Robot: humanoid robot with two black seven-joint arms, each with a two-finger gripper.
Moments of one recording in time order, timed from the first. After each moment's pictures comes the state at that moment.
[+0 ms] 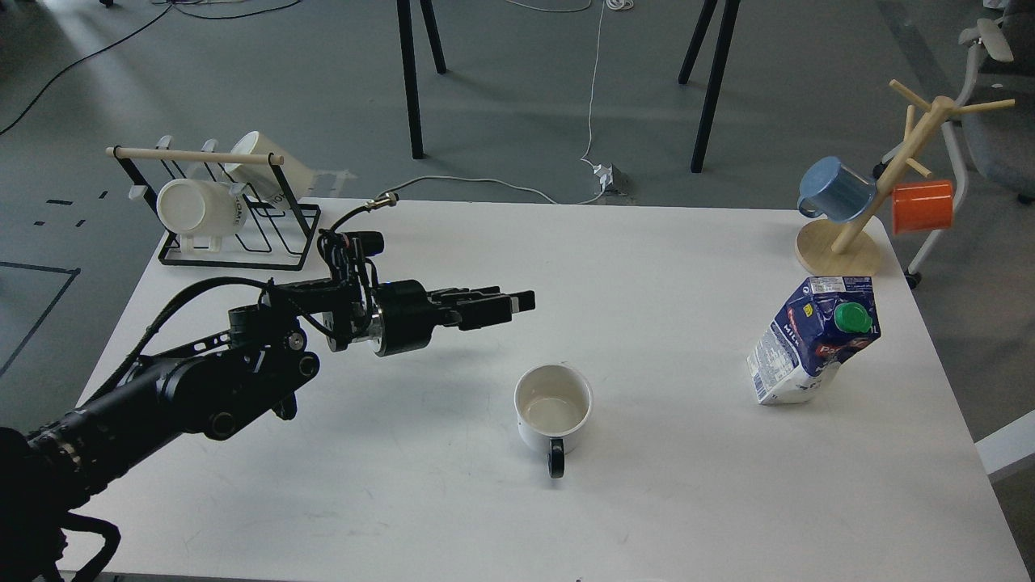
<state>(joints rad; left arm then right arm) -0.71 0.31 -0.52 -0.93 1.45 -0.30 -0.49 0.41 -0.88 0.92 0.76 0.58 0.49 0.18</state>
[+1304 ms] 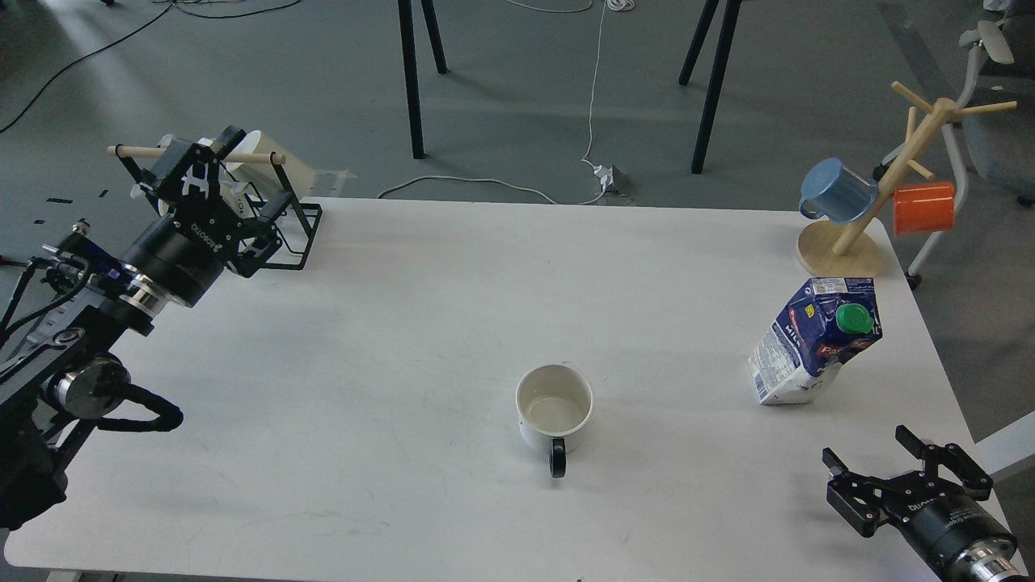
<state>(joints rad) -0.43 0.54 -0.89 -0.97 0.52 -0.49 -0.49 -0.20 -0.73 0.80 1.31 0.86 0.49 0.08</state>
